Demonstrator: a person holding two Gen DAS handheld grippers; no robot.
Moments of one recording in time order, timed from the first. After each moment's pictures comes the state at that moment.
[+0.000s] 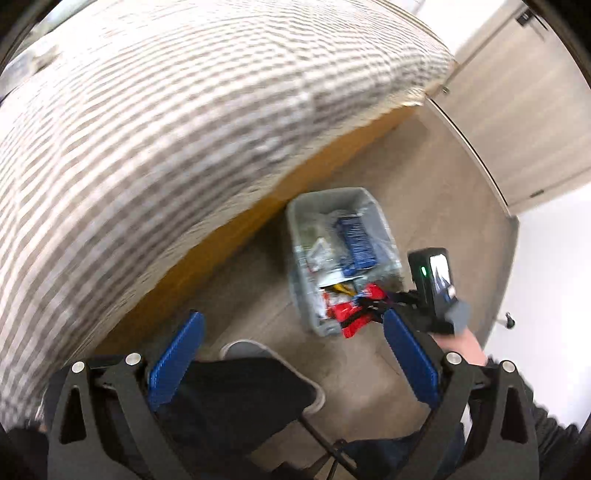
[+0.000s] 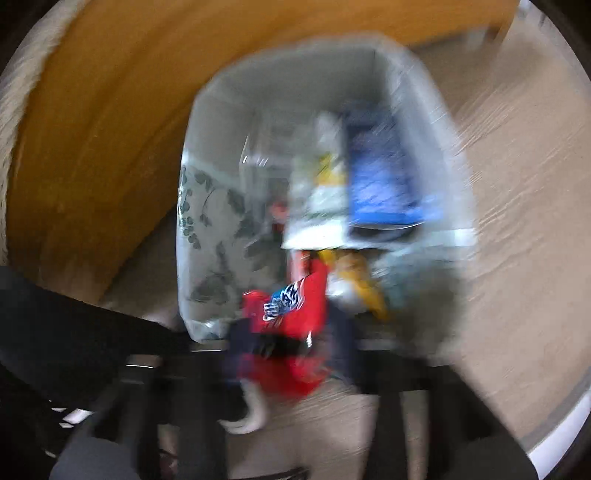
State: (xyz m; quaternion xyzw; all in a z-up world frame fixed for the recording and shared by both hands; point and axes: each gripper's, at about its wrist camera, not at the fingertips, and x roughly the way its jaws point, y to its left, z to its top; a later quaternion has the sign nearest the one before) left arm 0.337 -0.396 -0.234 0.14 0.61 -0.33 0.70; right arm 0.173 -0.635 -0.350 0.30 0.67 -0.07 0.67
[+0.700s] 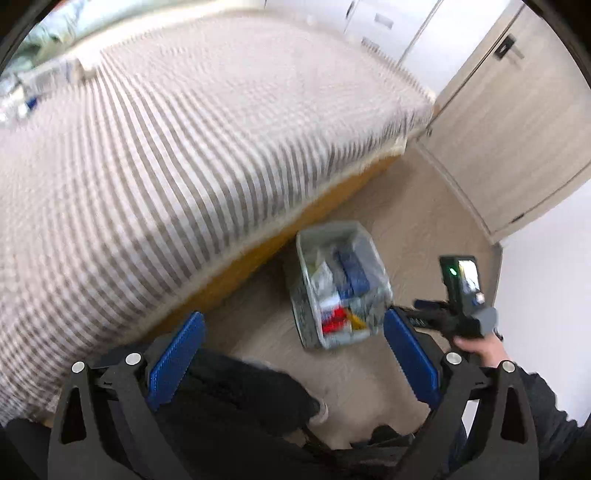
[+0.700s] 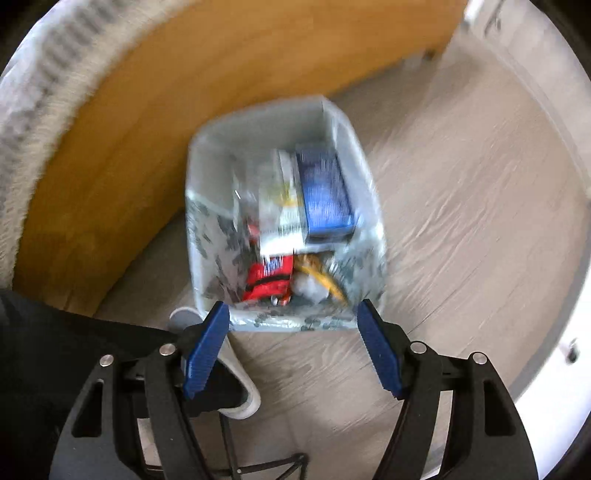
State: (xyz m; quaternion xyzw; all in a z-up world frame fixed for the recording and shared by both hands) left arm 0.330 -0.318 -0.181 0.09 0.52 -0.37 0.76; right arm 0.159 -0.614 -0.227 0.20 0.64 -0.21 0.71
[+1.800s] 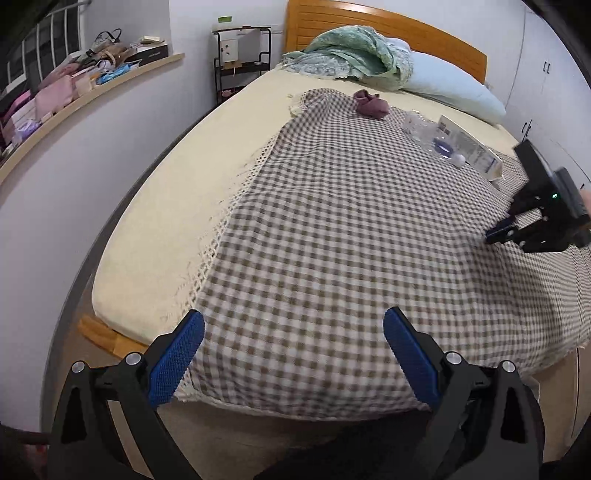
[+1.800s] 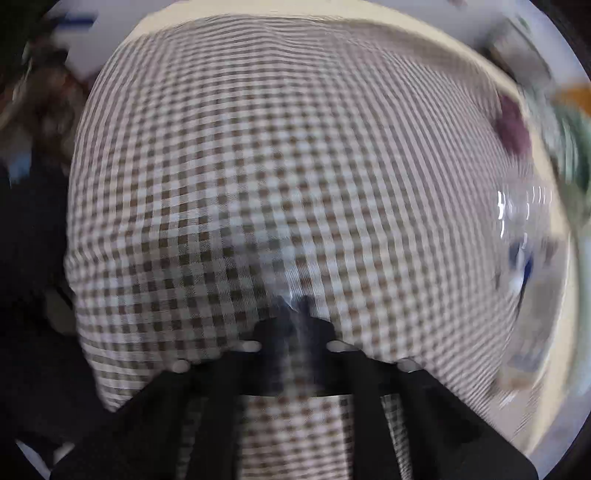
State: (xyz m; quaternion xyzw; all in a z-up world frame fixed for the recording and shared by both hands) left arm 0.411 0.169 -0.139 -0.05 0.45 0.06 0.89; right arm 0.586 -0.113 -0.113 -0.43 0.50 0.44 0.61
